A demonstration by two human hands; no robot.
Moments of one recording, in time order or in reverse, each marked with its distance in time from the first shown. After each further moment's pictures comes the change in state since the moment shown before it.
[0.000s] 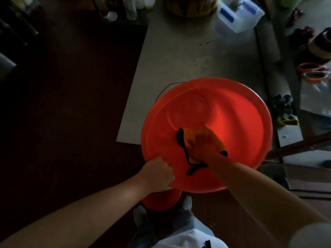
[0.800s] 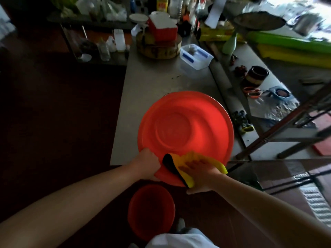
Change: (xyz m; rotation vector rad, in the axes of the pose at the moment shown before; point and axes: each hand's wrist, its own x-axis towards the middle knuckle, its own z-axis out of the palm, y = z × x) left_hand -0.038 -0.064 -0.039 0.116 -0.200 0.004; right_hand -0.147 -0.041 -0.029 -0.355 -0.115 -0.106
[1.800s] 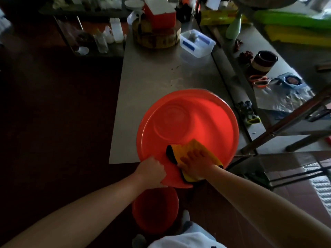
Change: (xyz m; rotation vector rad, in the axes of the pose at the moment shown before) left_hand 0.019 0.029 0.003 0.001 0.003 0.026; right_hand 0.064 0.011 0.011 0.224 0.144 0.140
